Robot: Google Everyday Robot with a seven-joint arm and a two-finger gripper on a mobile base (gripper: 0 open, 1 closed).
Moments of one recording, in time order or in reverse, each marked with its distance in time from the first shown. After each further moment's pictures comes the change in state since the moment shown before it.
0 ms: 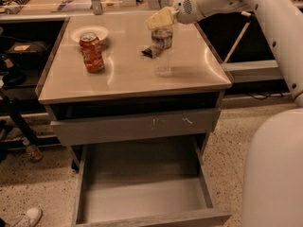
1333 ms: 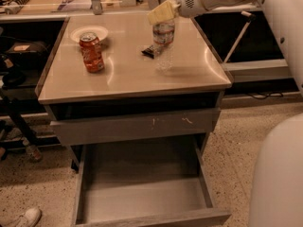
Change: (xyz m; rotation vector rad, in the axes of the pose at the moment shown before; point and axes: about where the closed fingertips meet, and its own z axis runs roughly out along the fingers) arm -0.015 0.008 -0.018 0.049 -0.019 -0.042
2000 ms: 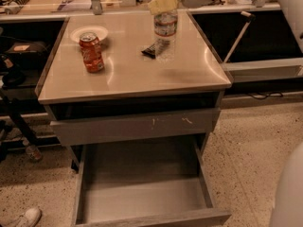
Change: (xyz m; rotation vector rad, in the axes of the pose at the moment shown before) arm -0.021 0.020 -0.030 0.038 -0.038 -0.036
